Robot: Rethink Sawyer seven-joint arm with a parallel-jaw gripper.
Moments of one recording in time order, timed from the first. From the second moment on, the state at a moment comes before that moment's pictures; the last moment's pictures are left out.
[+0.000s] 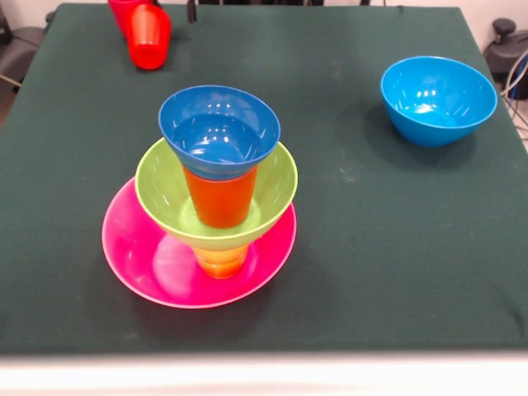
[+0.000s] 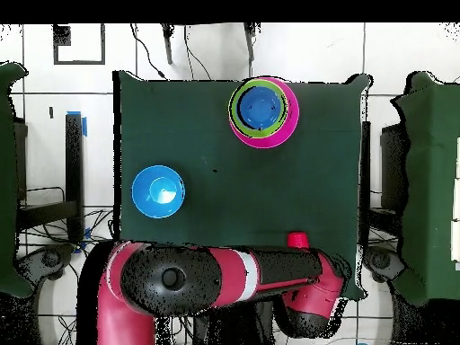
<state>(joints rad) 0.03 0.15 -0.85 1.64 -1.10 -0.95 2.80</state>
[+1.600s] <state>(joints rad) 0.05 0.04 -0.85 1.57 -1.10 -0.95 2.80</state>
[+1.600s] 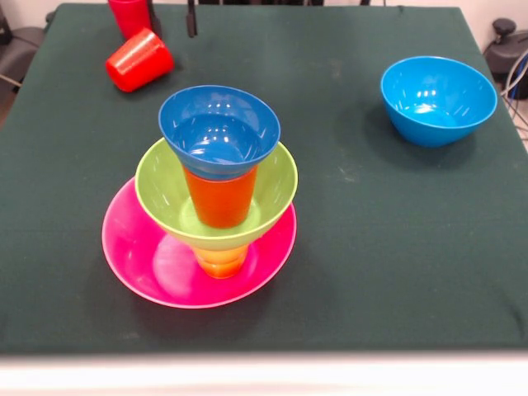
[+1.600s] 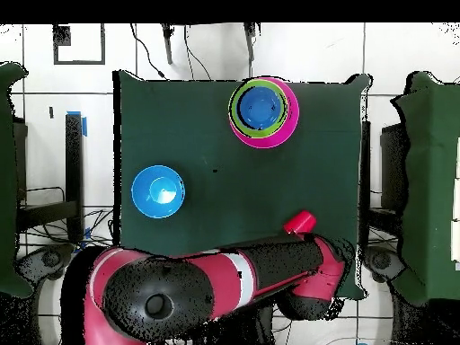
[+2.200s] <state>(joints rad) 0.06 0.03 -0.85 1.56 -0.99 -0.95 2.80</state>
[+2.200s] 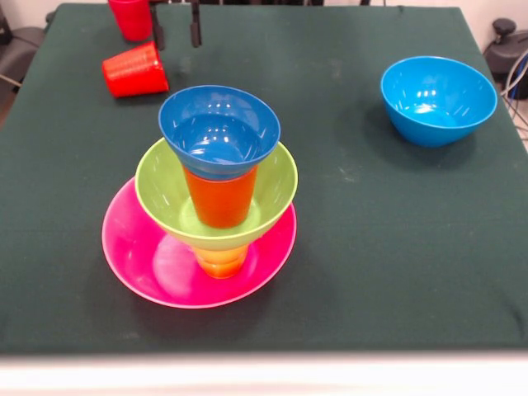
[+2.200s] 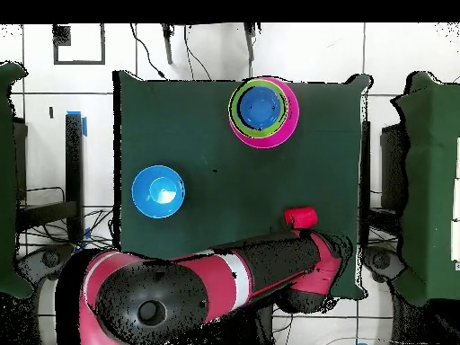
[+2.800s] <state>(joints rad) 0.09 0.12 -0.86 1.51 -0.79 -0.89 2.80</state>
